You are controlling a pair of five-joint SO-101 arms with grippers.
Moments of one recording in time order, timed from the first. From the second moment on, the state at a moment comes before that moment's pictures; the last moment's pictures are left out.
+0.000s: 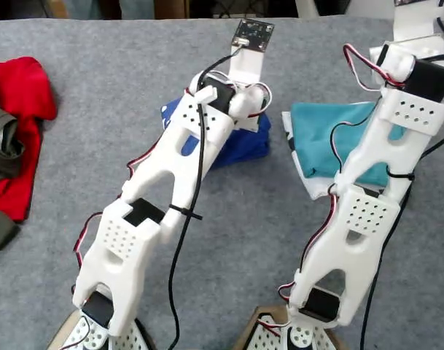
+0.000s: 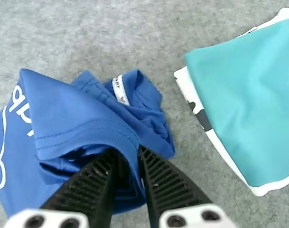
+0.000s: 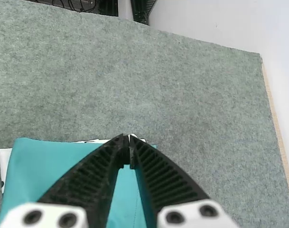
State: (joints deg) left arm 27.5 36.4 -51.0 76.1 11.3; right arm 21.5 48.7 -93.8 92.6 25.9
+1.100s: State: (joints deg) left arm 27.6 42.2 -58.2 71.3 23.4; right arm 21.8 48.7 -93.8 92.6 25.9
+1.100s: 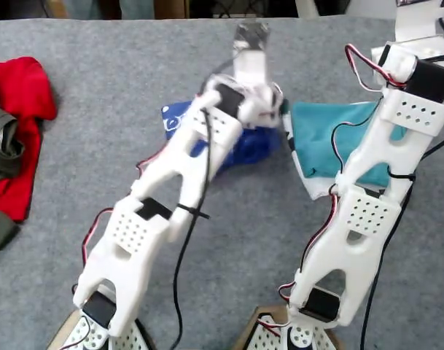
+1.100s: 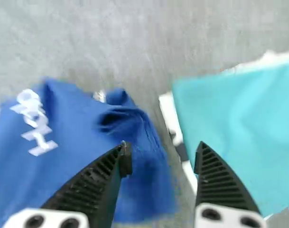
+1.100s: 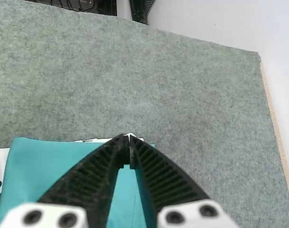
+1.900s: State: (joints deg) left arm 9.5 60.5 -76.5 86.5 19.1; right arm -2.7 52.4 -84.5 100.5 26.9
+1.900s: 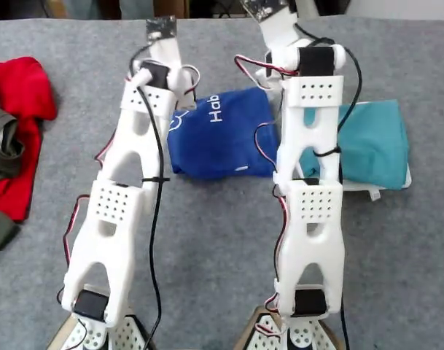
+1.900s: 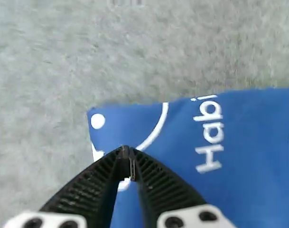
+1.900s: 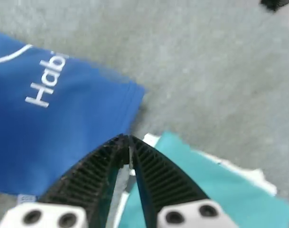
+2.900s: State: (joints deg) left arm 9.0 72.6 -90.2 87.1 13.3; right arm -3.3 40.9 -27.8 89.5 21.3
